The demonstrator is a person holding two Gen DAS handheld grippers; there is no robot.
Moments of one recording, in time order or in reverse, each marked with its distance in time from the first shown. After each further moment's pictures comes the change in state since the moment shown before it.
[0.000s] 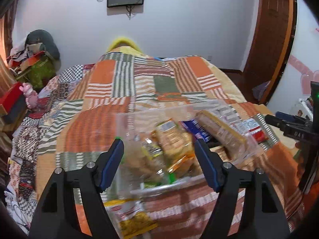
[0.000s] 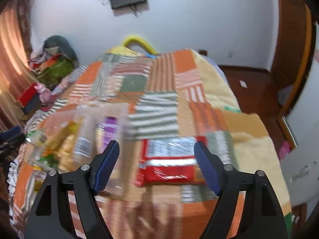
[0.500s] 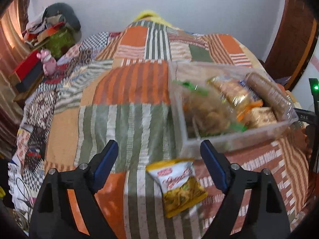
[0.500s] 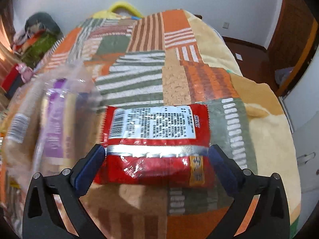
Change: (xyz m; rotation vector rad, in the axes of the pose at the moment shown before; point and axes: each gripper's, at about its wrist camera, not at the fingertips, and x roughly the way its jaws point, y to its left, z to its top) left arm 0.022 0.073 -0.069 -0.109 0.166 0.105; right arm 0.077 -0.010 -0.018 -0.013 0.224 -0.070
